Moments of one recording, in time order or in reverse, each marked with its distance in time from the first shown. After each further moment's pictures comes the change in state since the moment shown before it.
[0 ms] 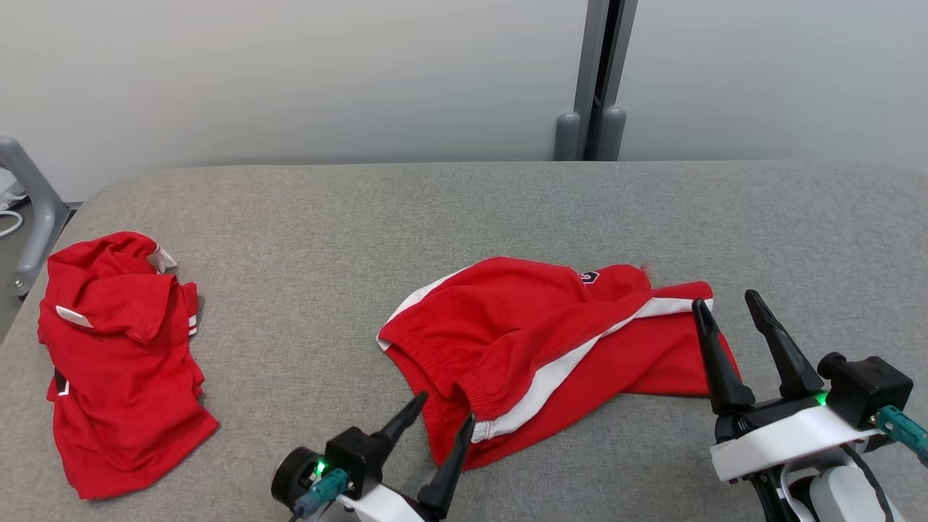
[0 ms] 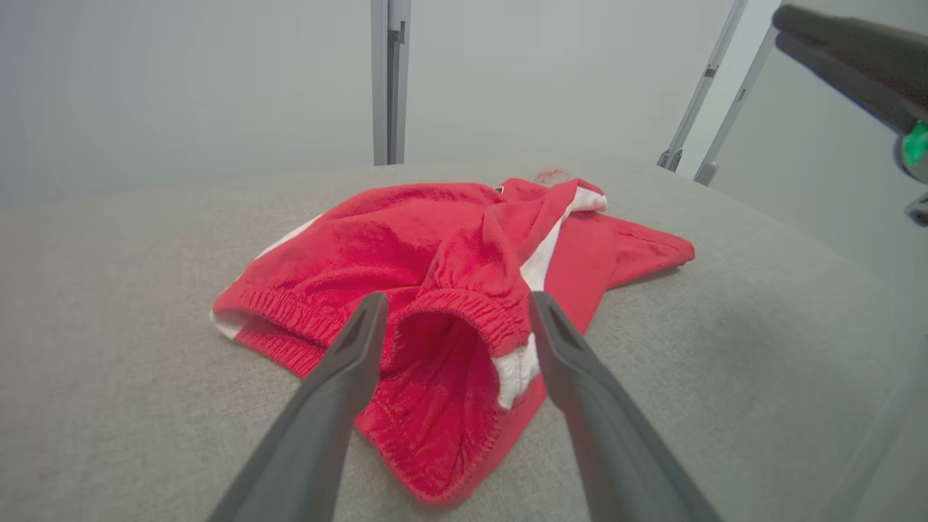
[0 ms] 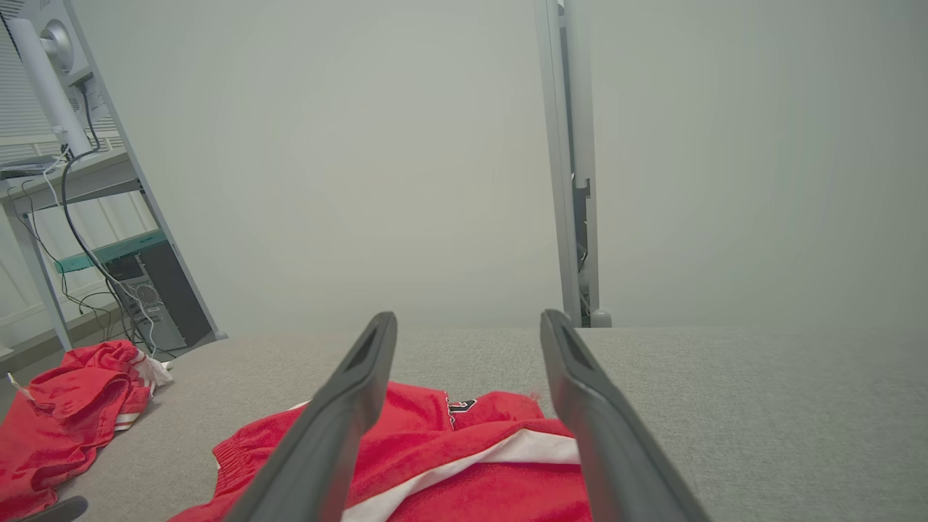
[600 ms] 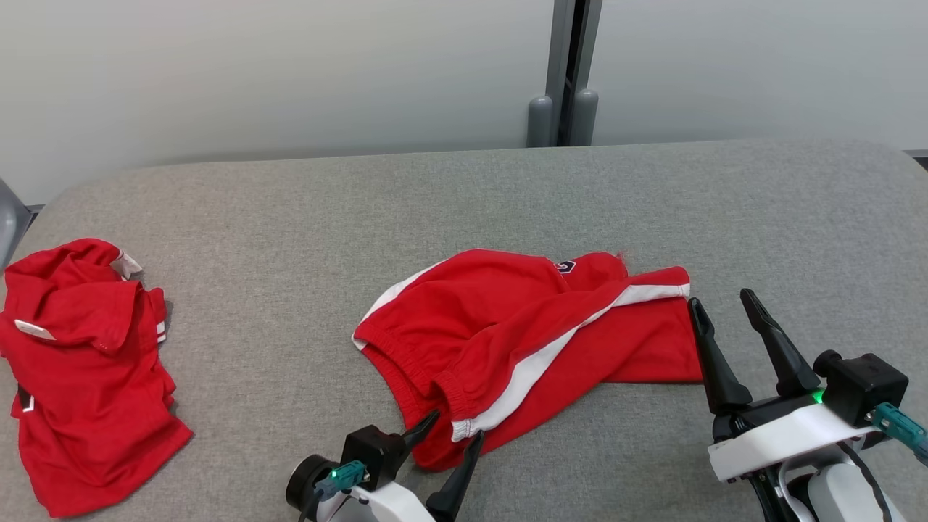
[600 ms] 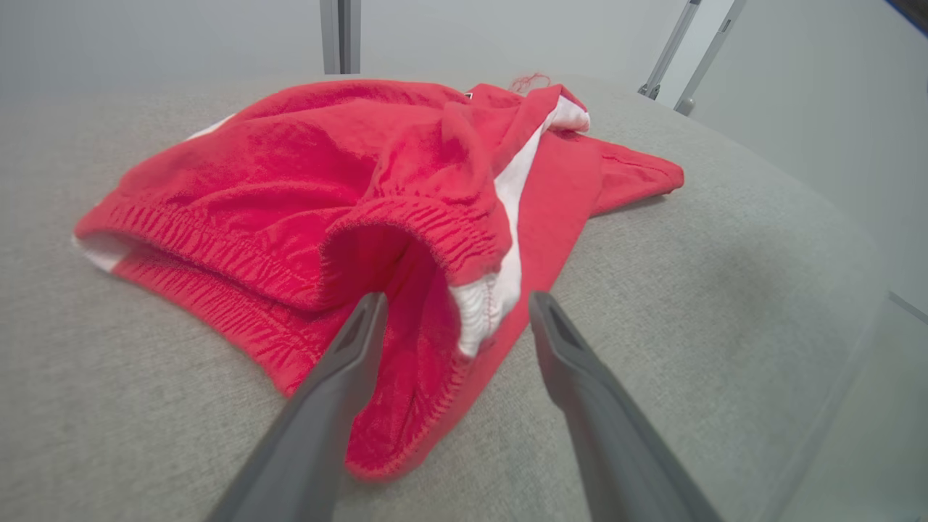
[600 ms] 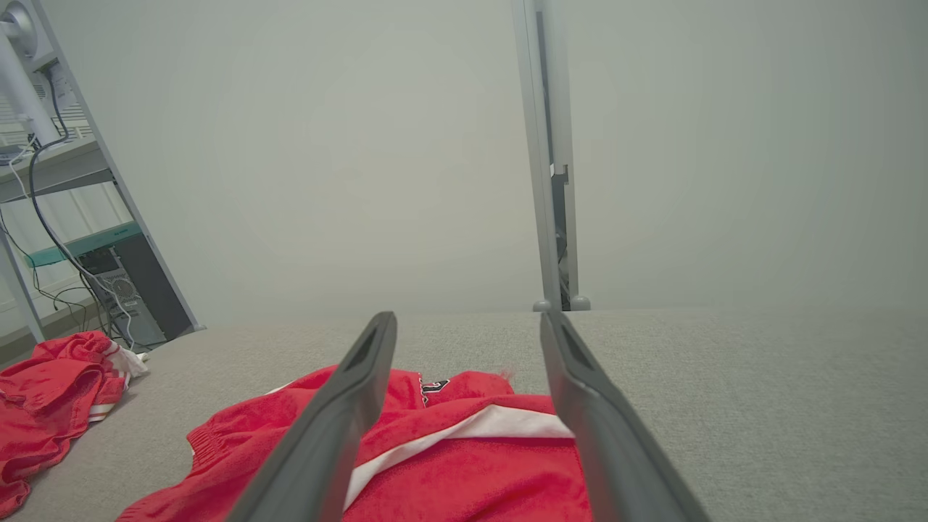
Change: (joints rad) left arm -0.083 -0.014 -0.114 0.200 -0.101 -0.022 0.000; right arm -0.008 -0.014 0.021 0.005 0.007 0.000 0.000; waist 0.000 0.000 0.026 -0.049
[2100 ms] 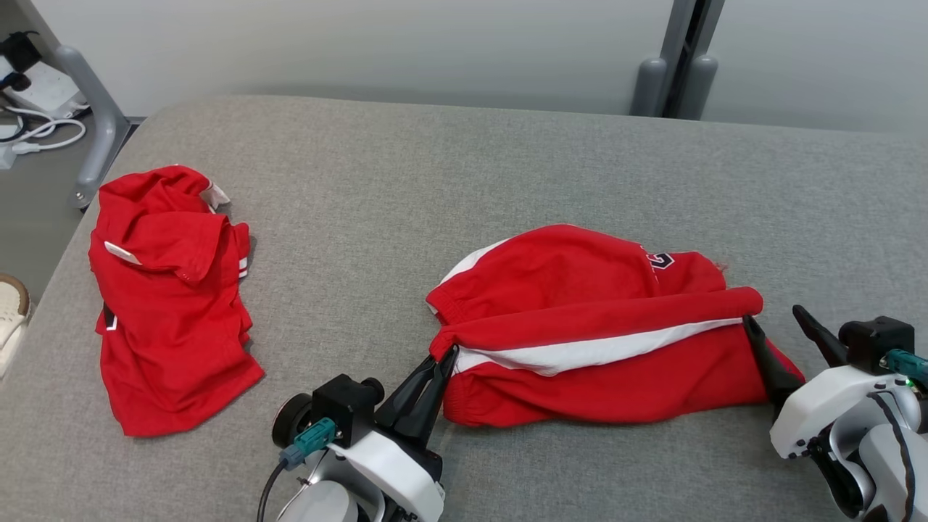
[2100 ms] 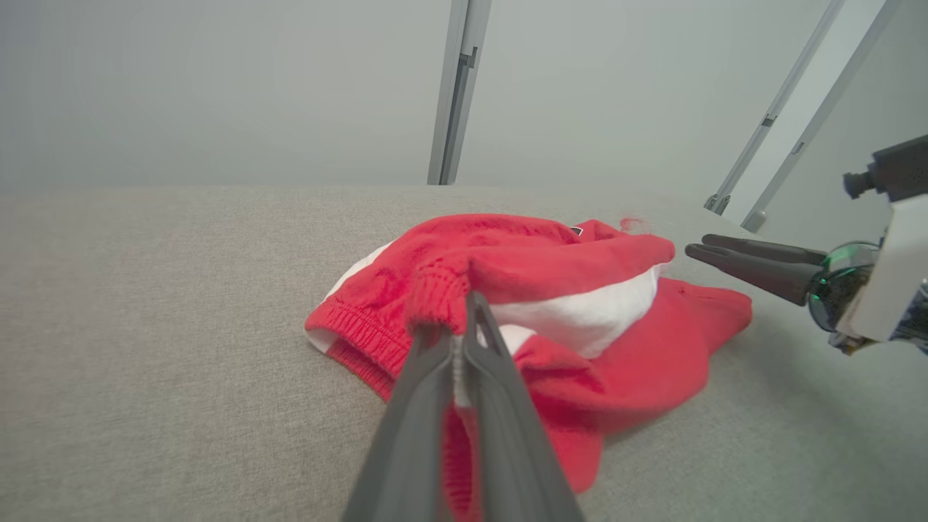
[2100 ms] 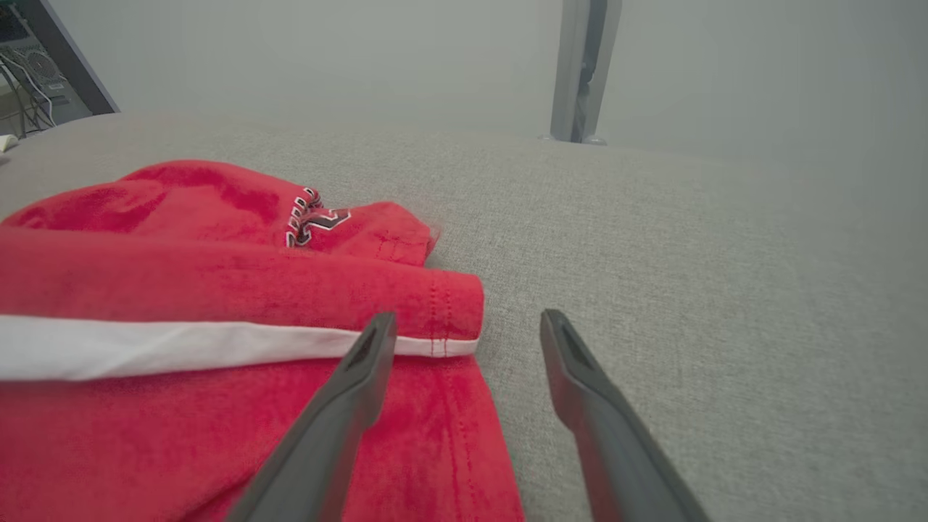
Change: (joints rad) left arm -0.004 0.002 0.137 -0.219 0.049 -0.006 0.000; right arm -0.263 -0.182 0.195 0.526 0.115 0.000 0.000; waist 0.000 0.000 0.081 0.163
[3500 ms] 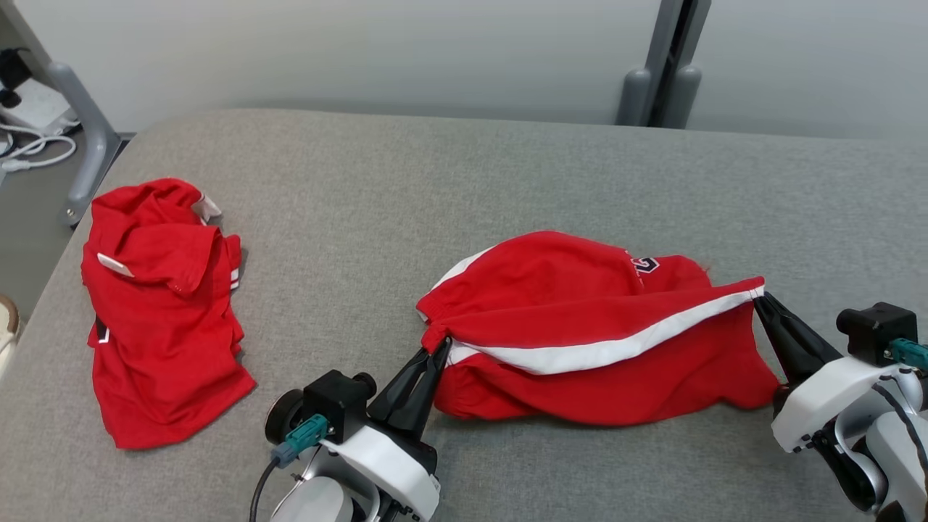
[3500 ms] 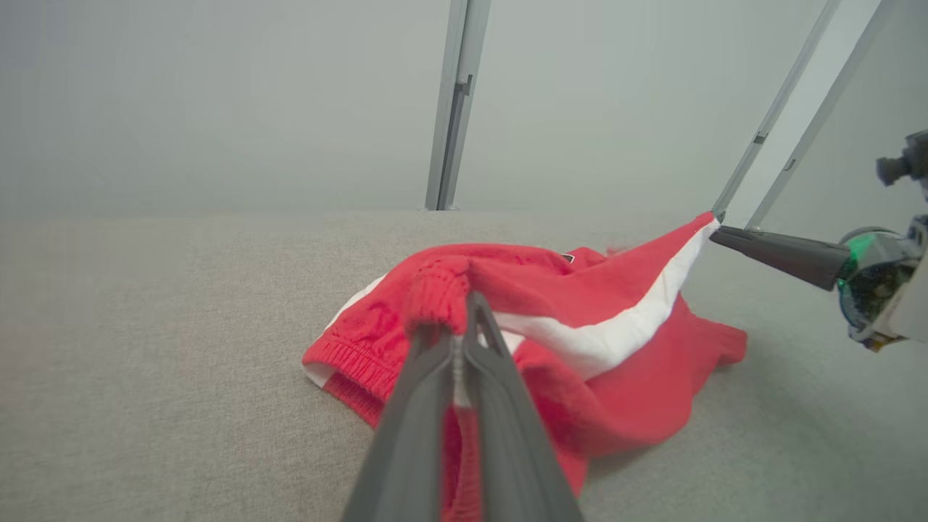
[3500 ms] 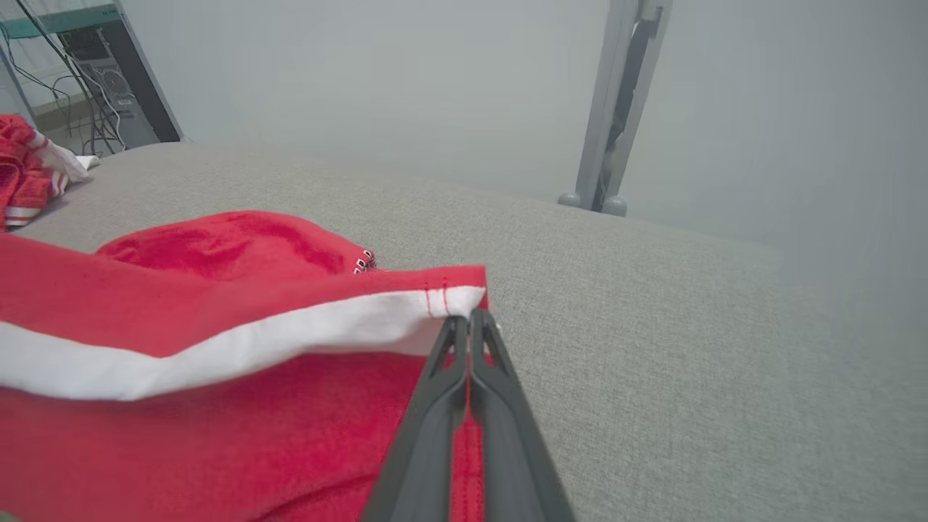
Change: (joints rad) left arm -0.001 -0.002 0.017 -0.017 0.003 0.007 0.000; right arm -0.008 -0.098 0.144 -0.129 0.086 0.000 0.000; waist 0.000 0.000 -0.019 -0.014
